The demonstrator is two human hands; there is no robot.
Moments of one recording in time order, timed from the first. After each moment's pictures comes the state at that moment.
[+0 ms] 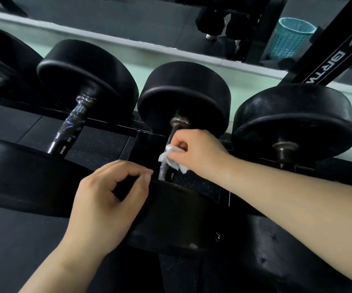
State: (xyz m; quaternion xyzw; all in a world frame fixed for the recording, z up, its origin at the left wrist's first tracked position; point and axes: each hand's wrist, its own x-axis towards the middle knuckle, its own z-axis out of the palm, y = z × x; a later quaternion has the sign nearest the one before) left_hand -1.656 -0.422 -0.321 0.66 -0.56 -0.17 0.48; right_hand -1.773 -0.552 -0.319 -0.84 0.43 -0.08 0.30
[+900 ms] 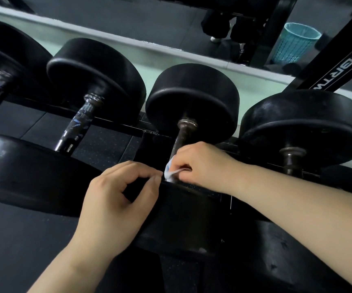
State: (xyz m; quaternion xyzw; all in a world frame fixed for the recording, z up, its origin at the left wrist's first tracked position) left_hand -1.652 -0.423 -0.322 0.64 -0.58 -0.16 0.48; right_hand -1.772 -0.550 -0.317 -0.92 0.29 0.01 0.25
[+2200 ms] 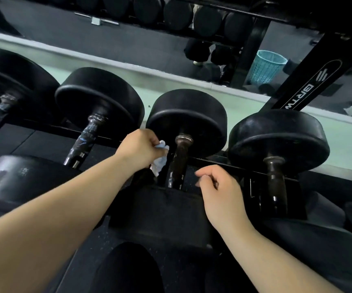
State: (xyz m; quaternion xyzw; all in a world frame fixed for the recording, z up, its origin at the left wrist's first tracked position) left_hand -1.615 -0.529 -0.323 0.73 -0.58 -0.25 0.28; right_hand -1.785 -0.481 -0.319 -0.65 0.58 -0.32 0.37
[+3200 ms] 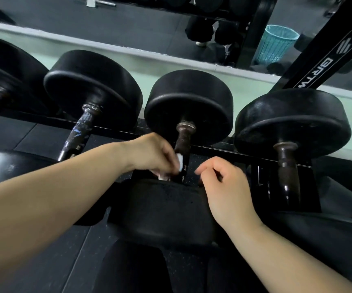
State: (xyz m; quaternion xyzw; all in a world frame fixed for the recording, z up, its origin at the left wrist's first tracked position) left_hand -1.625 -0.525 -0.324 0.61 -0.58 -0.51 0.17; right_hand -1.785 -0.483 -0.325 -0.66 0.58 -0.31 0.36
